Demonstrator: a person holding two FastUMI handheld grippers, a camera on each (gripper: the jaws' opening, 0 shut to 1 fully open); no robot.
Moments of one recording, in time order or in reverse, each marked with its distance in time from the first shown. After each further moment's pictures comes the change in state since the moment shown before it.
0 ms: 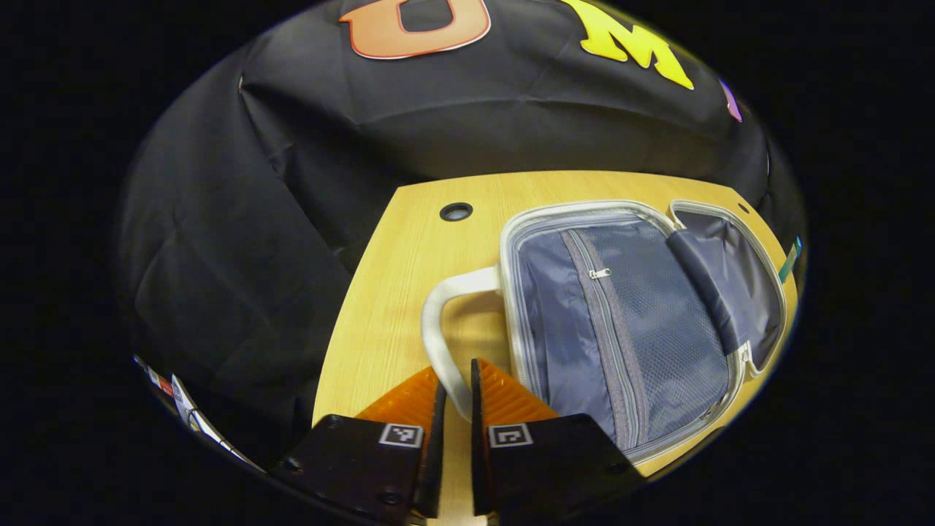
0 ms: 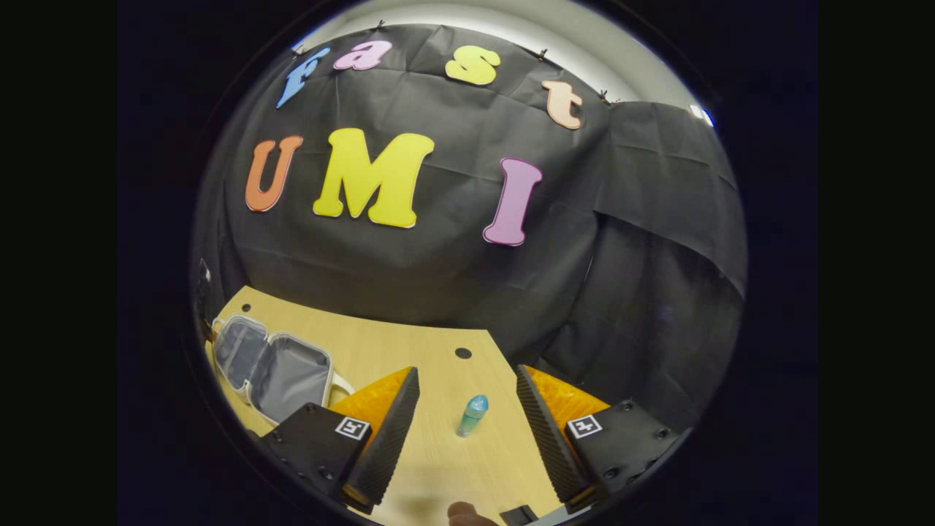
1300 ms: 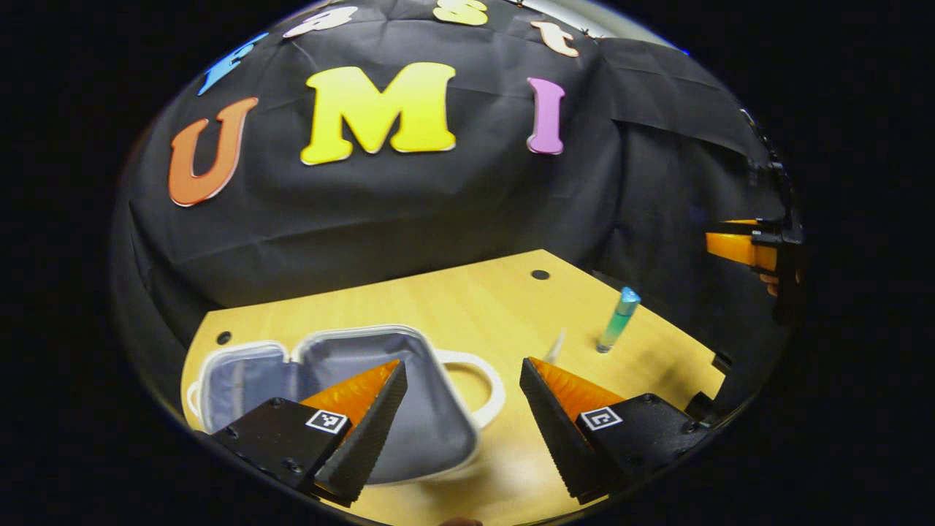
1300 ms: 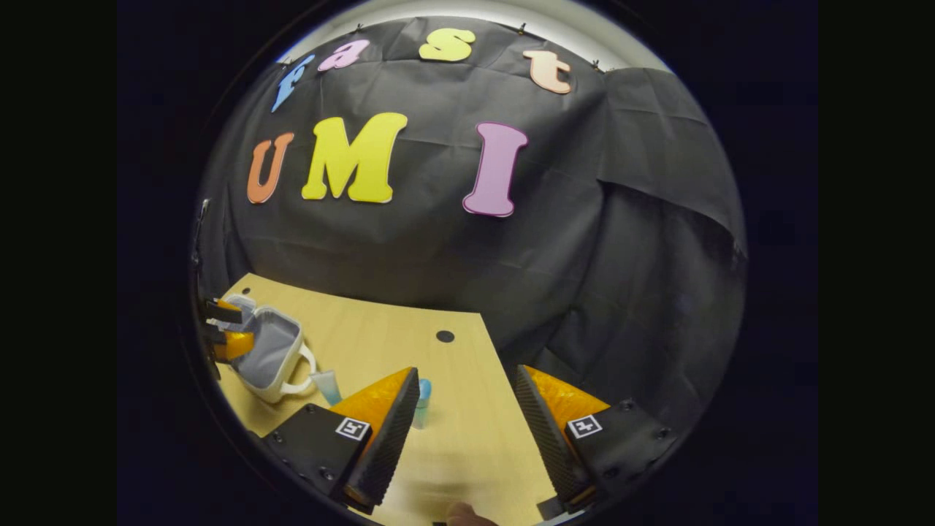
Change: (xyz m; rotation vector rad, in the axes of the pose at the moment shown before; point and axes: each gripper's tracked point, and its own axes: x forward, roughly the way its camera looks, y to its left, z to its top) left arm -0.178 -0.465 0.094 0.170 -0.342 -0.519; right arm 0.074 -0.123 -0.067 -0.015 0.063 0.125
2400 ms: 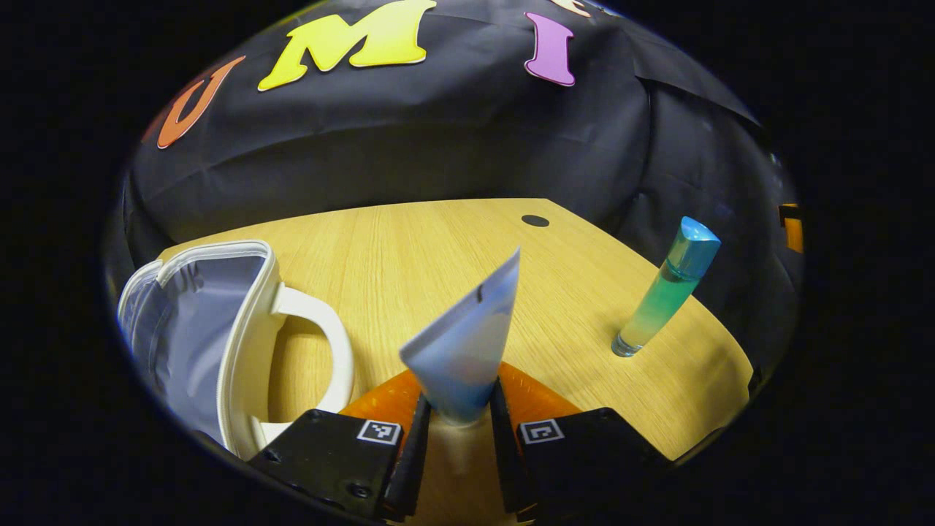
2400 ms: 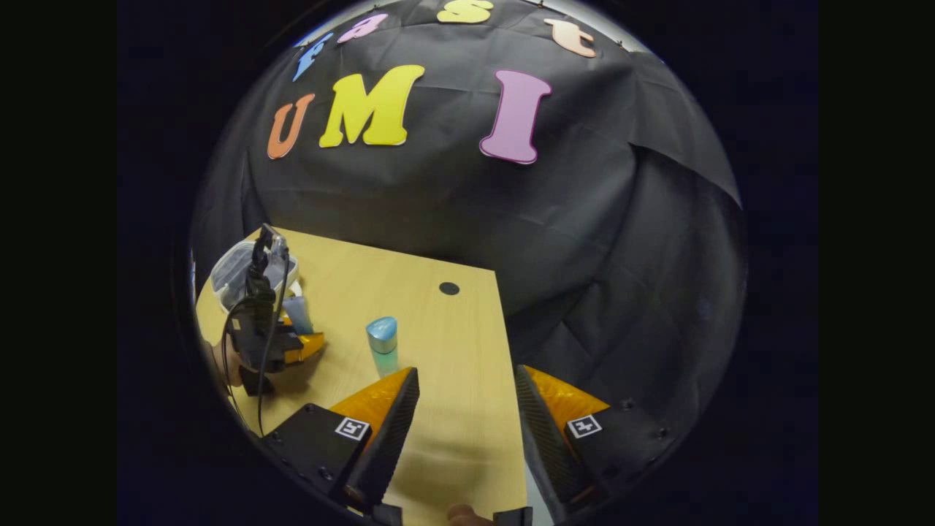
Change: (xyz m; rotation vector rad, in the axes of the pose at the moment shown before) left arm 0.167 -0.071 -0.081 -0.114 0.089 0.121; right arm 0.056 -0.028 -0.079 -0.081 0.144 0.180
